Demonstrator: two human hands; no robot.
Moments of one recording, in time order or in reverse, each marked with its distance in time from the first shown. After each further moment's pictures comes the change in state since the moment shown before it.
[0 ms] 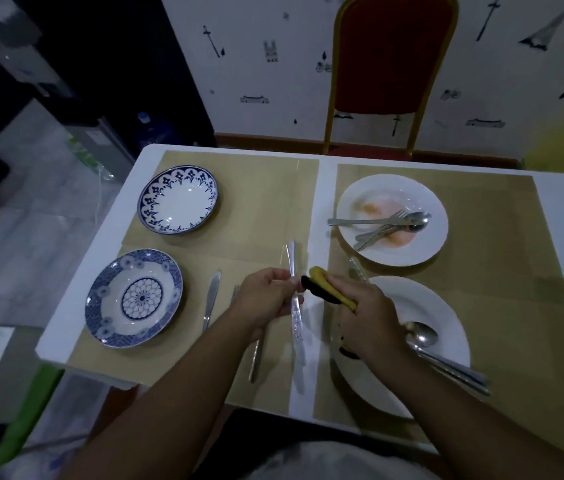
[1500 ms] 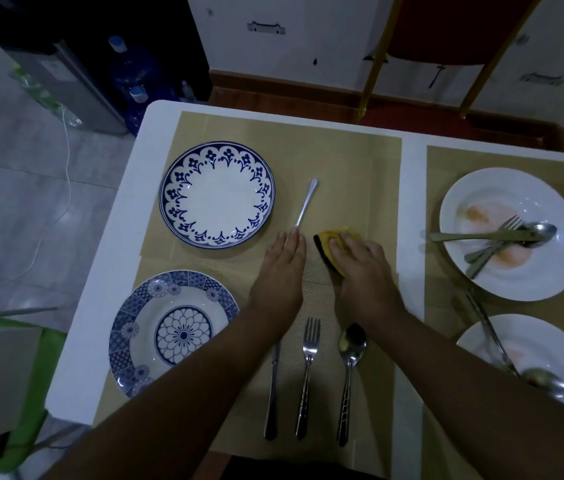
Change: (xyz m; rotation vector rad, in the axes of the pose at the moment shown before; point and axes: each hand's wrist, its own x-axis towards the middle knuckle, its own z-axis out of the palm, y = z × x) left_hand 0.163 -0.019 -0.142 1.119 0.004 0.655; right_hand 0.156 0.009 0.177 -0.629 -0.124 -0.078
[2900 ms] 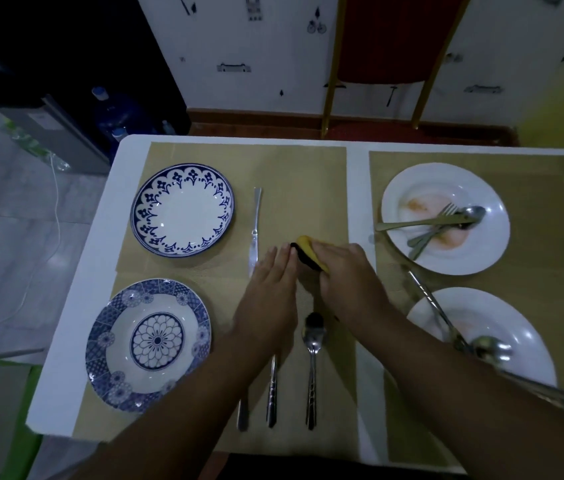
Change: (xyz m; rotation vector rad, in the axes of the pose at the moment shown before) left_hand -0.036 0.064 -0.009 0.132 -0.008 0.105; right_hand -0.034 0.009 -0.047 0.168 0.124 0.033
